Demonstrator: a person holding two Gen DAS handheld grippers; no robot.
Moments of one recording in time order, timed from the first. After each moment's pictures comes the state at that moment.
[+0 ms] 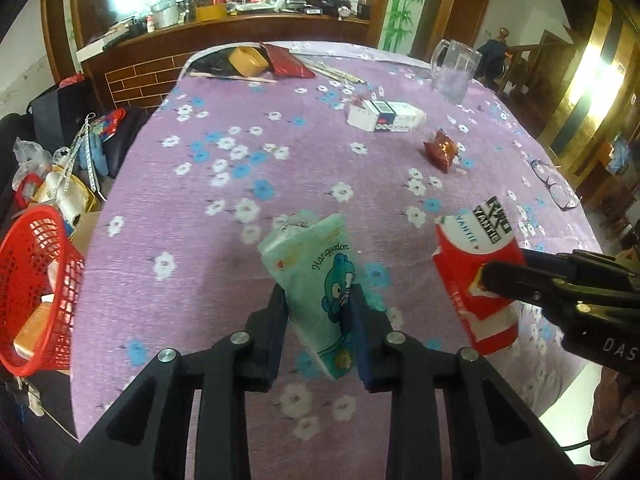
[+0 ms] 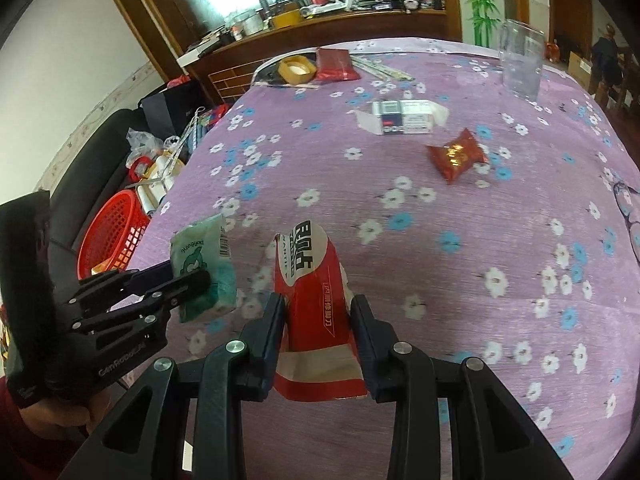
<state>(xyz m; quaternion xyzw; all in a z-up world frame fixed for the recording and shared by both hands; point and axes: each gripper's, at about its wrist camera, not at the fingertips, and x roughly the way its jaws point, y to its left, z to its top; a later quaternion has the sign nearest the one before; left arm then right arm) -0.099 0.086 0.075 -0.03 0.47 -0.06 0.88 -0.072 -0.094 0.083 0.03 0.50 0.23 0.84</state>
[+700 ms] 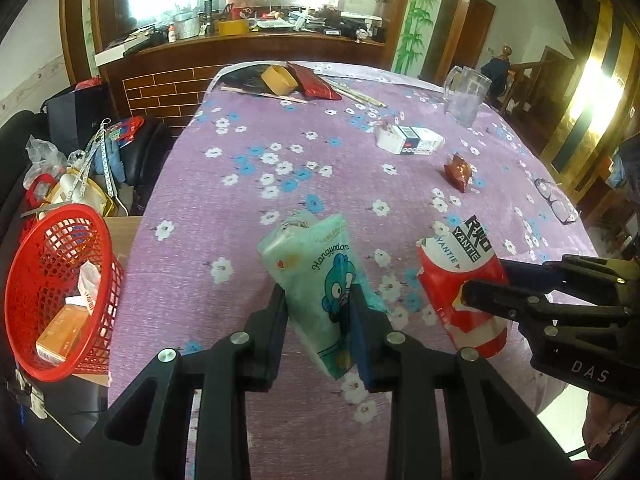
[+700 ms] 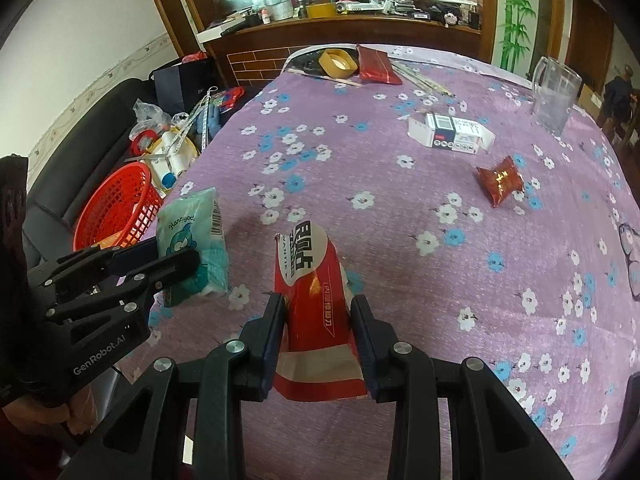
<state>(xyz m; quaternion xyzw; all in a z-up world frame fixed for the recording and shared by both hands) -0.117 0.134 0.091 -0.04 0.45 -0.05 0.89 -0.083 -0.031 0.093 -0.03 0.49 0.23 0.84</state>
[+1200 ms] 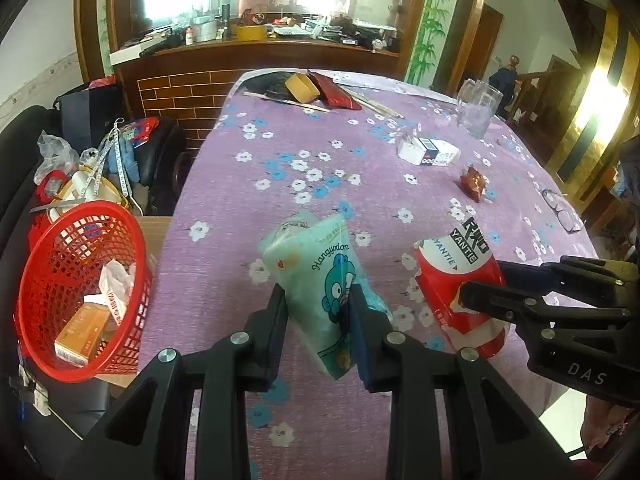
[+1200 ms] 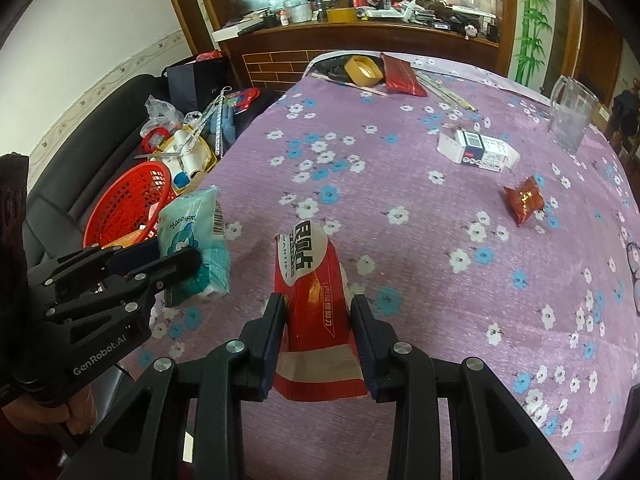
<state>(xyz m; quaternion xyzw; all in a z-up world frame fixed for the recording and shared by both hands) -0.127 0.165 0.099 -0.05 0.43 -0.04 0.90 -0.088 0.003 0.100 -0.04 0.48 0.24 0.84</state>
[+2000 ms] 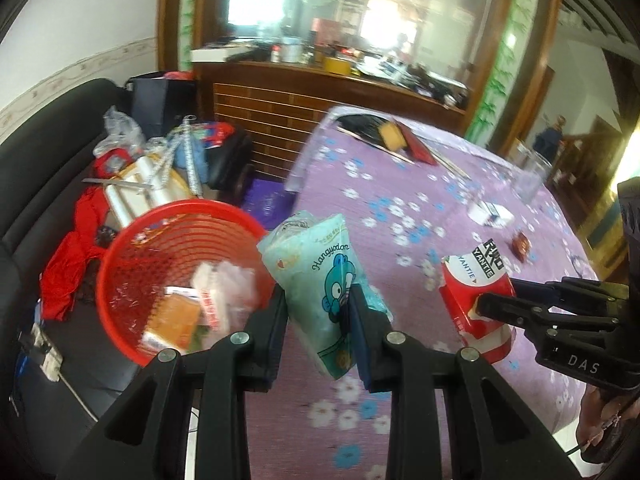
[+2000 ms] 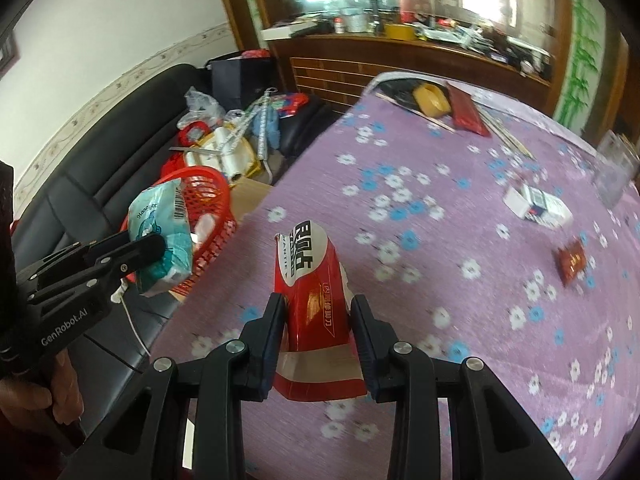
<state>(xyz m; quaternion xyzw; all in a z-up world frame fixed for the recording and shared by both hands) -0.167 0.275 0.135 -0.11 0.38 0.06 0.91 -0.085 0.089 0.127 -0.07 0.45 0.31 0.83</state>
